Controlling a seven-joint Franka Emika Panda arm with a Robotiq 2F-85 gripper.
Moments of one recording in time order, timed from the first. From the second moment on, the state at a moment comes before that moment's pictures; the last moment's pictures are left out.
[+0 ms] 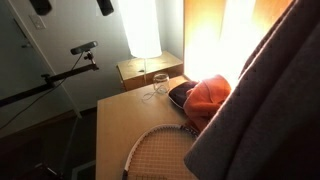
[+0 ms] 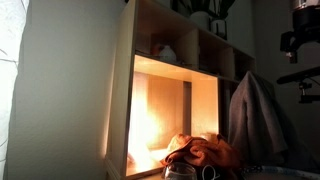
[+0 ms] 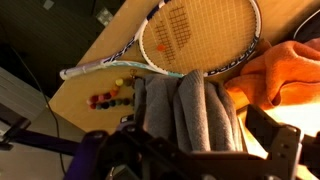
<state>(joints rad) -0.20 -0.32 0.08 -2.12 -0.31 1.85 1.06</state>
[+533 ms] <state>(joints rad) -0.20 -0.16 0.01 -1.95 -0.31 1.85 1.06</state>
